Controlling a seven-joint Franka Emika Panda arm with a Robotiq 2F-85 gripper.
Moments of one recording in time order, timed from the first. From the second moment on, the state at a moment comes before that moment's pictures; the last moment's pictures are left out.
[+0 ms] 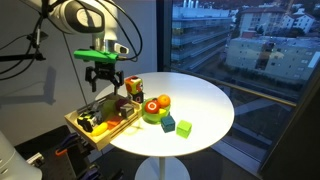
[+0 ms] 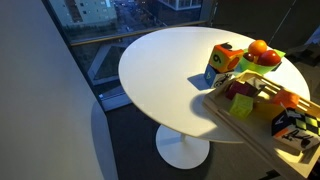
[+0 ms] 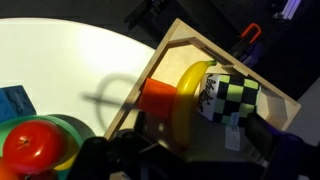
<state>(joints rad) 0.07 -0.32 0.00 -2.56 -0.03 1.99 -0.64</state>
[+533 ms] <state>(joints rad) 0.07 -0.52 -0.01 -2.55 0.01 1.86 -0.49</state>
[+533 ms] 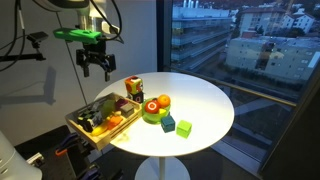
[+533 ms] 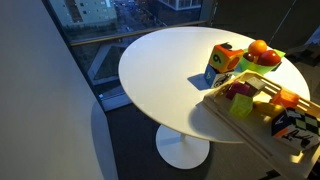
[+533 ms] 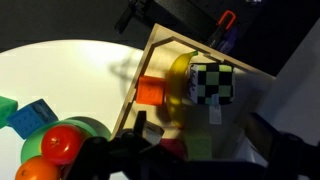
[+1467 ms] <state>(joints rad) 0.04 -0.74 -0.03 -2.52 0.03 1.82 -0.16</state>
